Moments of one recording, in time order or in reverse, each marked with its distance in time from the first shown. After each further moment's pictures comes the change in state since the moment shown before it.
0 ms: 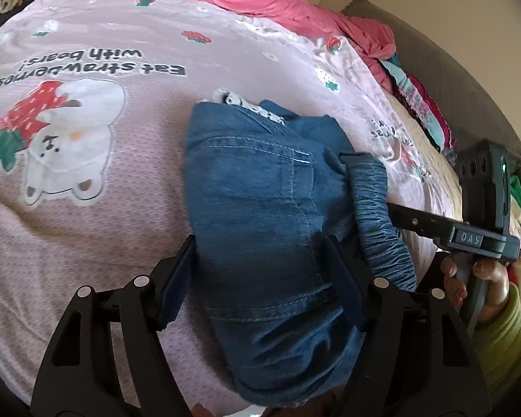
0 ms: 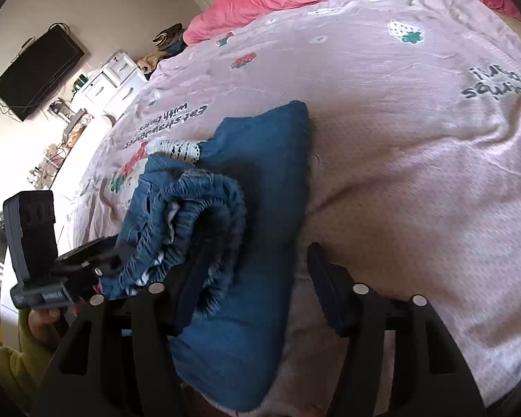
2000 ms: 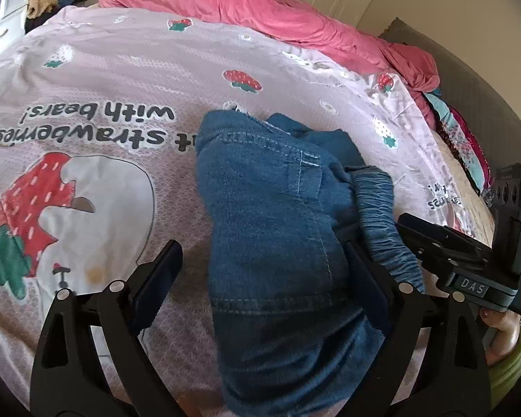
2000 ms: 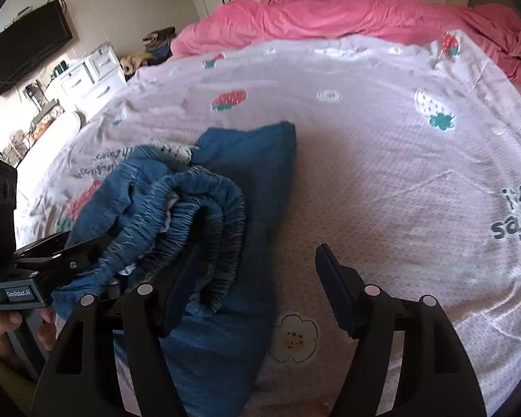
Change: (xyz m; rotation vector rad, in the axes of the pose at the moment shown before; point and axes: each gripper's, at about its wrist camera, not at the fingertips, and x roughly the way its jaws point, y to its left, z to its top) left arm 0.025 0.038 0.086 -0.075 -0.096 0.146; right arm 0.056 0.015 0.083 -0.135 -0.106 -0.202
